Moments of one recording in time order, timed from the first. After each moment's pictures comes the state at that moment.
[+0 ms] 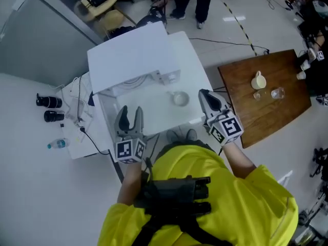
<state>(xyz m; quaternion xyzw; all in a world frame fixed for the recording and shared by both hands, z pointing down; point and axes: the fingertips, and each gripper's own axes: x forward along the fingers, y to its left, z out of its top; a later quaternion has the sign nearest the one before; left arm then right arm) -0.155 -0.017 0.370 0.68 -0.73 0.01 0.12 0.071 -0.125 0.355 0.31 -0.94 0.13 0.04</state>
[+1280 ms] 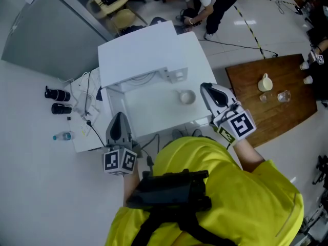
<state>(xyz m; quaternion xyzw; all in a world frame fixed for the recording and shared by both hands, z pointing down) -0.182 0.046 0.298 0.63 -0.77 -0.02 0.13 0.050 -0.103 0.275 0.22 -0.97 0.07 0.02</state>
